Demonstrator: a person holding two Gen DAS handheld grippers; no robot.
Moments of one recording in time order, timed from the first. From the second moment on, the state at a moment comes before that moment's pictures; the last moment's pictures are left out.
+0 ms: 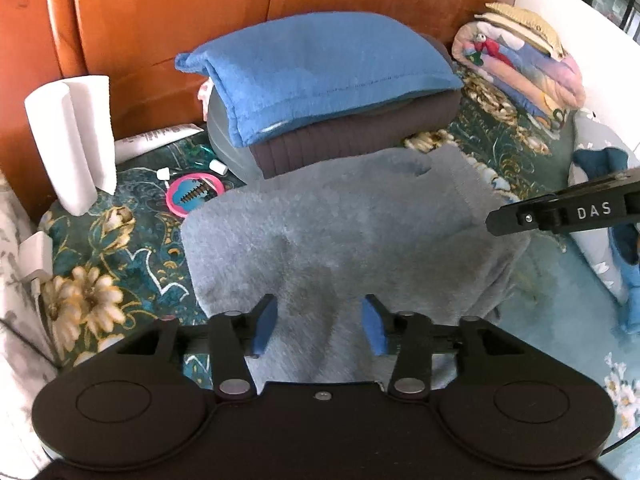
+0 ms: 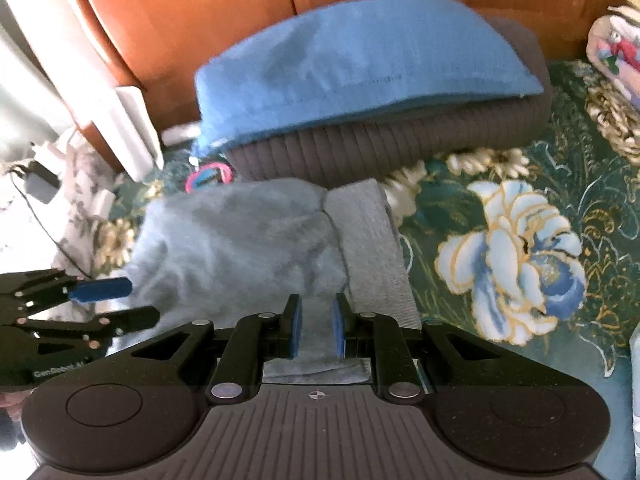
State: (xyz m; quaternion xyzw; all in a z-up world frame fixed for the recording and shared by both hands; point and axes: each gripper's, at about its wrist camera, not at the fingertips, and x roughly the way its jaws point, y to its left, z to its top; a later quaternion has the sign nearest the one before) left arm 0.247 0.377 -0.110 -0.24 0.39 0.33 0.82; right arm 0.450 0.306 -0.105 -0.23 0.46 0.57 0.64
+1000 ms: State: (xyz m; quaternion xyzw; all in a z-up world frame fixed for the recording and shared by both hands) left arm 0.191 0.182 0.018 -0.19 0.34 0.33 0.86; right arm 0.363 0.052 0.005 -0.16 0.42 0.53 0.72
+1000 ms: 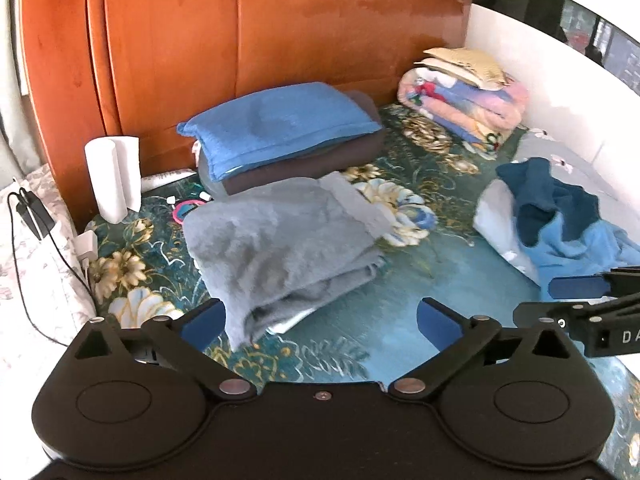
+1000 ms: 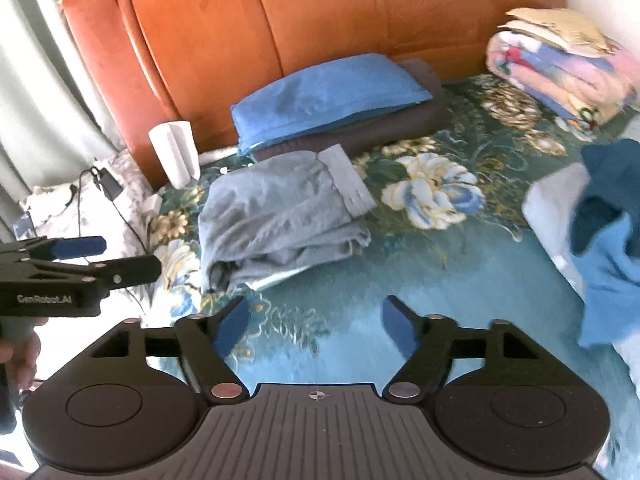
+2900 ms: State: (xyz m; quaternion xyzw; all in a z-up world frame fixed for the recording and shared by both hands) left arm 0.102 -0.049 0.090 -0.07 0.31 -0.01 0.95; right arm 0.141 -0.263 0.100 -0.08 0.40 0.26 0.88
